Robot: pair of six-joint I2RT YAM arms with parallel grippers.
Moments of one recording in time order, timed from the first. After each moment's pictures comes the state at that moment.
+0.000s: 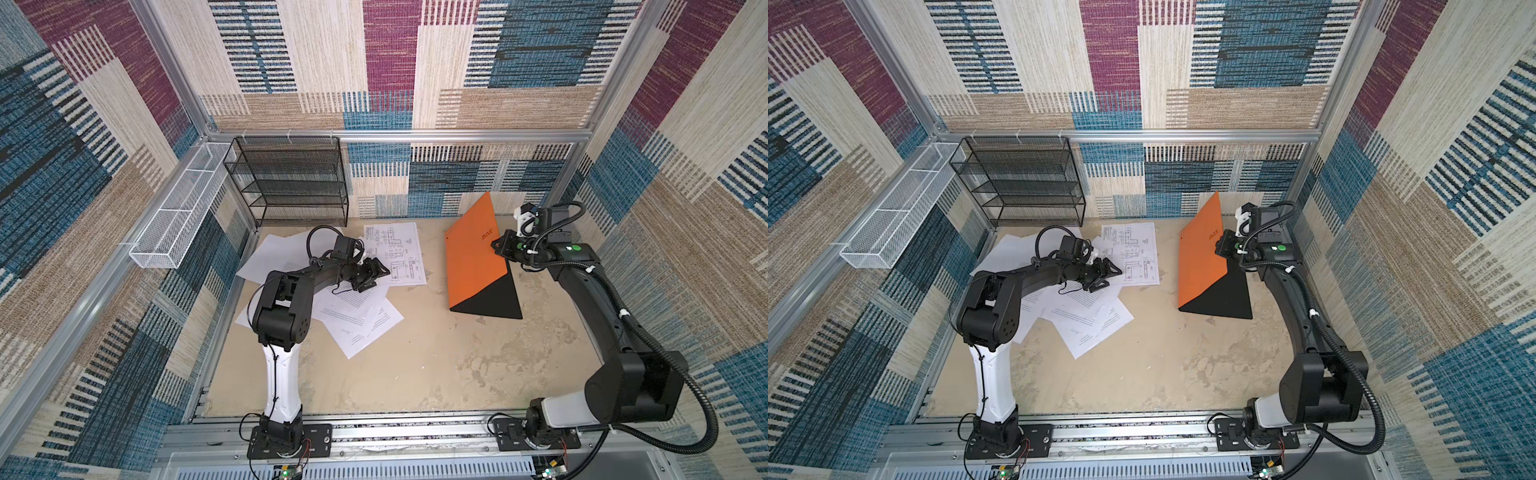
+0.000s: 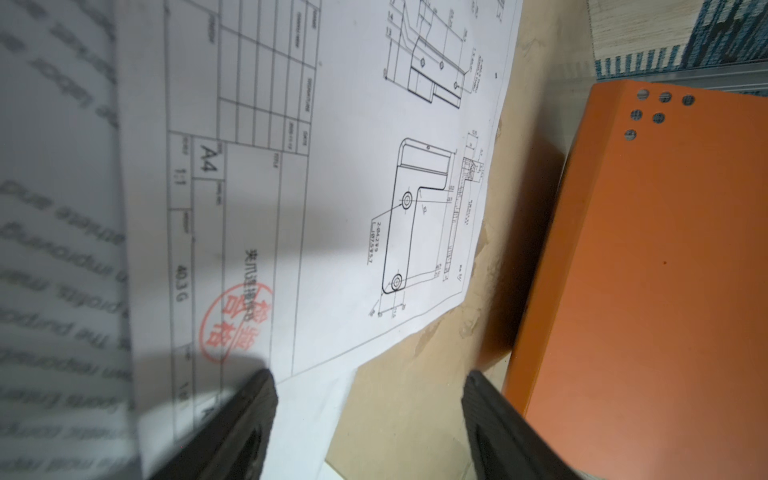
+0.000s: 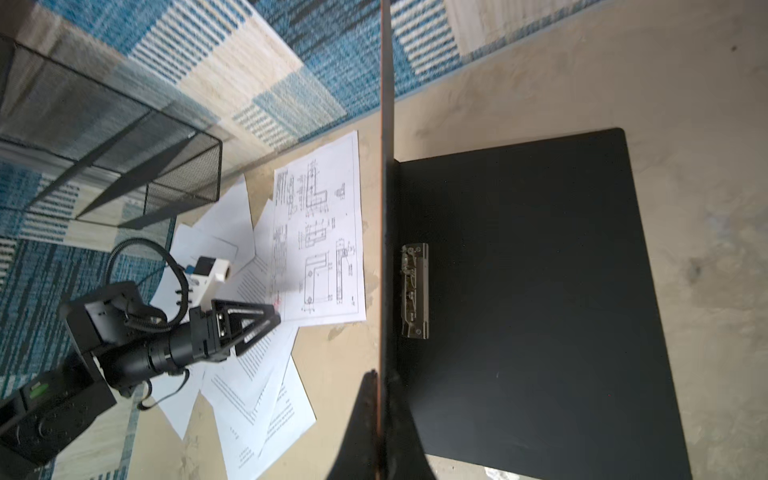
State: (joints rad) left arm -0.28 2.09 1.38 -0.26 0.58 -0.70; right arm 0.03 1.43 1.34 -0.64 -0.35 0.40
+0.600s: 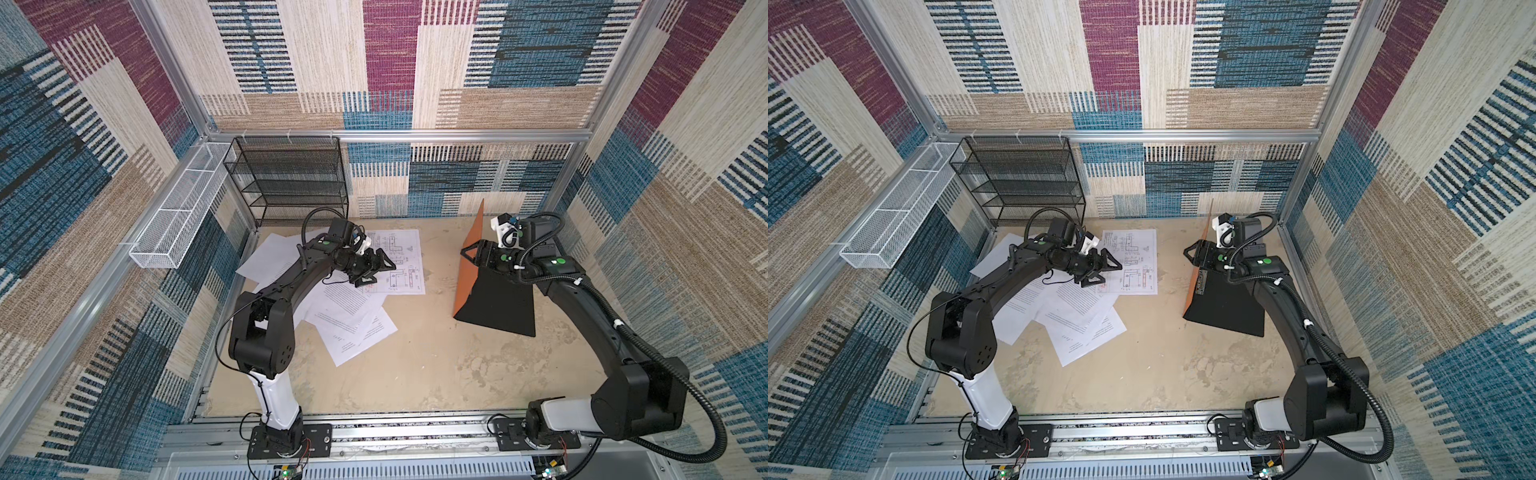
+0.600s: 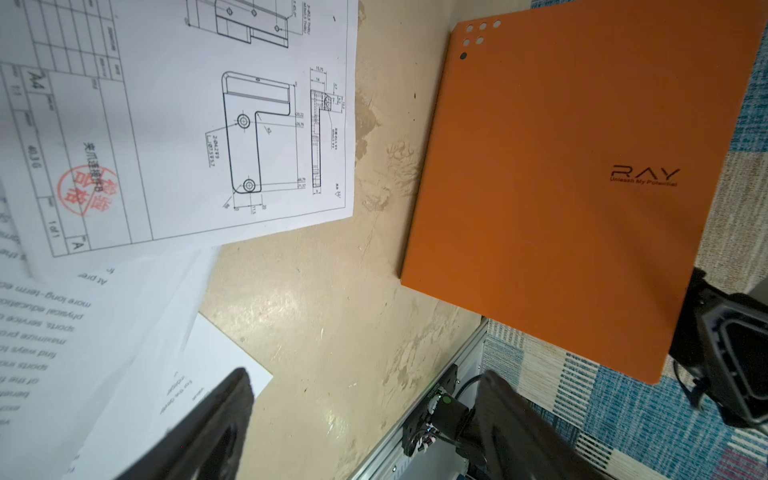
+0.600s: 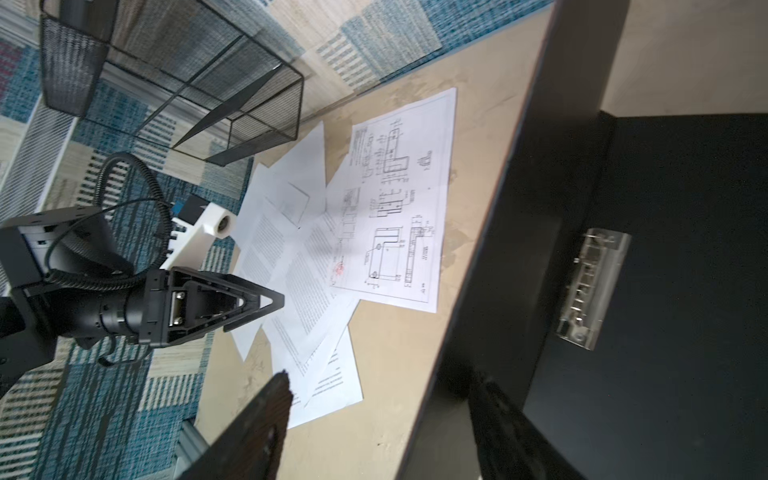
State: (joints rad) left arm -0.30 1.83 1.48 -0.68 0.69 -0.58; right arm 0.17 1.39 1.22 -0.48 -0.52 0.48
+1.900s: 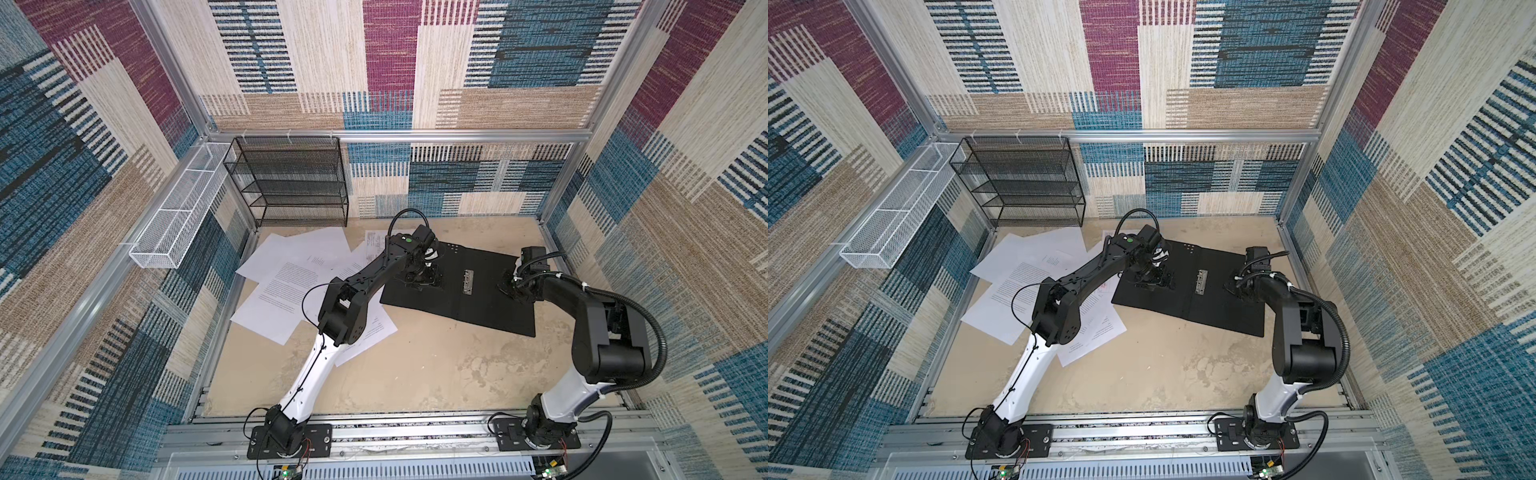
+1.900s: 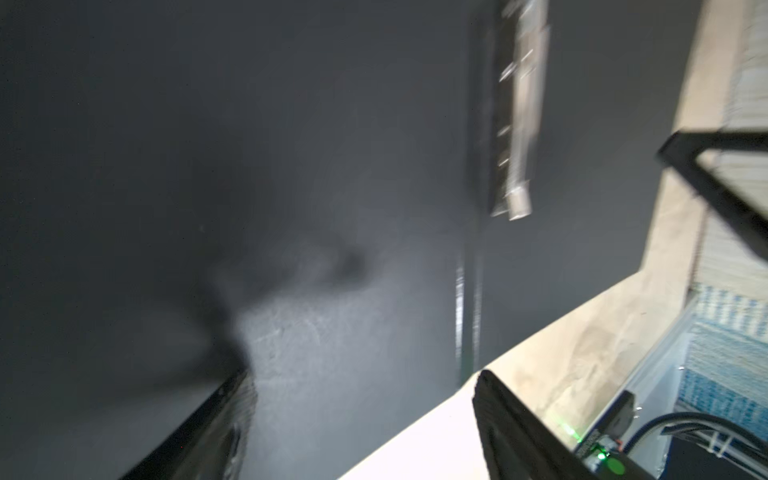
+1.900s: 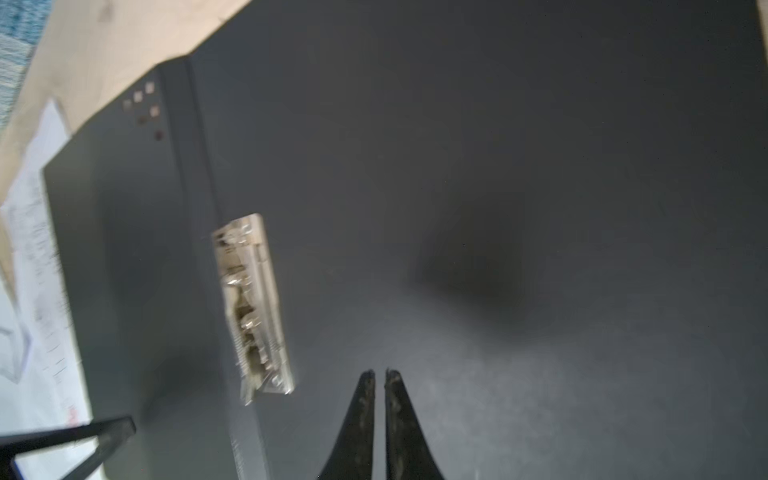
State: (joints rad) left arm -0.67 2.53 2.31 -1.05 0.39 -0.36; right arm -0.08 1.71 1.00 -0.34 -0.22 0.52
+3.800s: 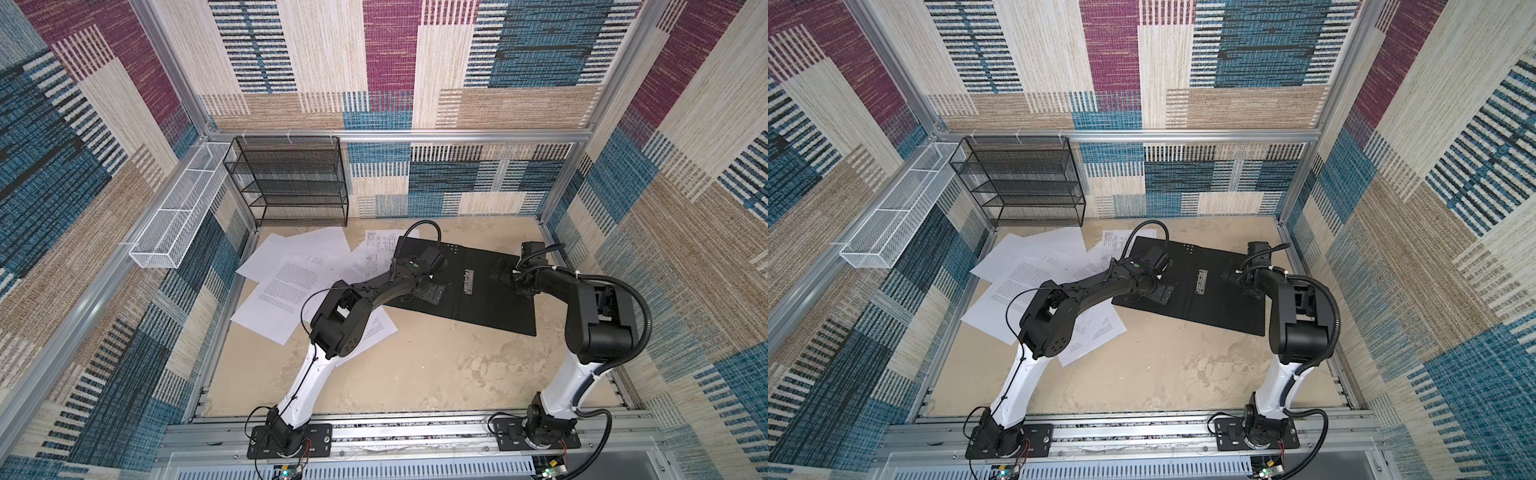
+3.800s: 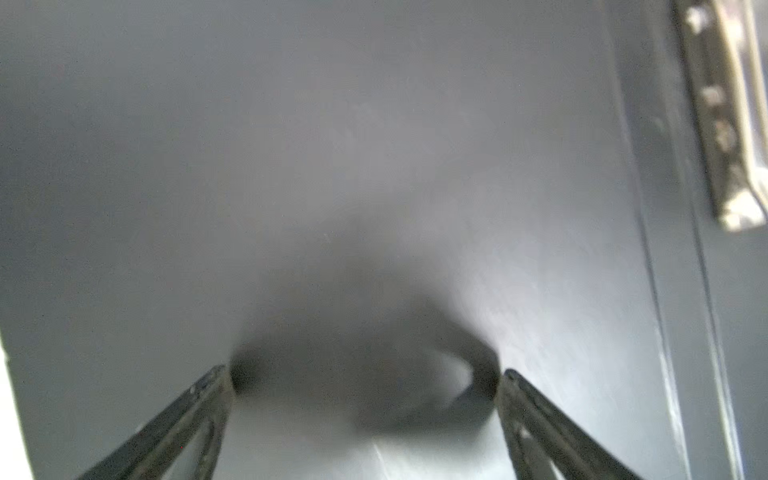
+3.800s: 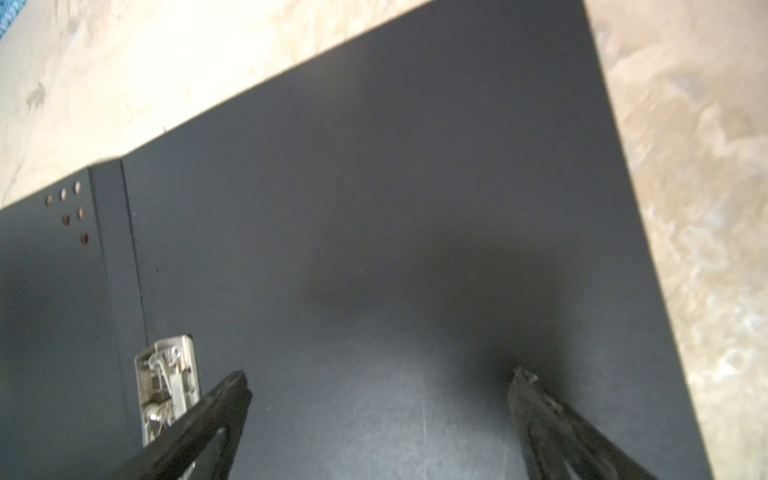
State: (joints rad) left arm -0.79 2.32 1.81 -0.64 -0.12 -0.26; right arm -0.14 1.84 1.09 -0.24 -0.09 0.46
